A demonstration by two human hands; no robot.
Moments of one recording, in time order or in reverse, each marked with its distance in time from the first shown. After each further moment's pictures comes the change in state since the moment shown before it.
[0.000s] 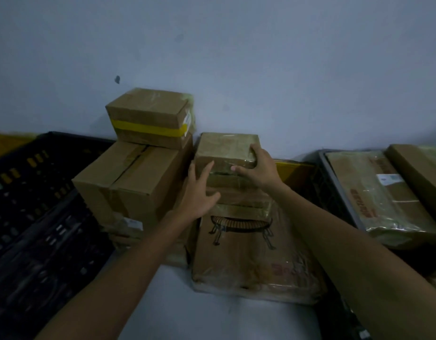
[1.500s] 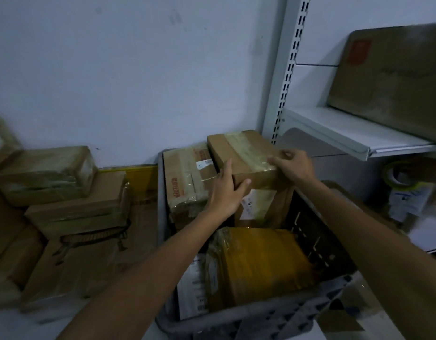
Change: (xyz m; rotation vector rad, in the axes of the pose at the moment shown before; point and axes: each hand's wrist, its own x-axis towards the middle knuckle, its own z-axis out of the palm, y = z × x) left_hand -0.062 0.330 0.267 -0.246 -0.139 0.340; right_hand -0.167 0.238 -0.360 0.037 0.447 0.370
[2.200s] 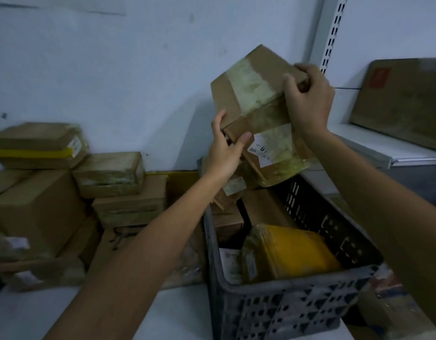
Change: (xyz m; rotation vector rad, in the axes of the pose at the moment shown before) left_hand -0.036 0.046 -0.139 -0.487 0.258 0.126; right_hand -0.083 -0.194 -0.021 0.260 0.465 -0.524
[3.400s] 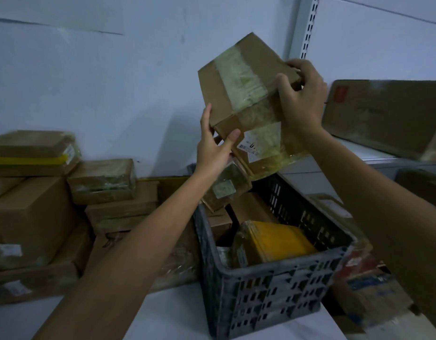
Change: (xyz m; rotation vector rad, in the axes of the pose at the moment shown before) left_hand -0.033 0.044 -0.024 -0.176 -0.021 0.089; right_hand -0.019 -0.059 -0.038 0.061 0.052 -0.095
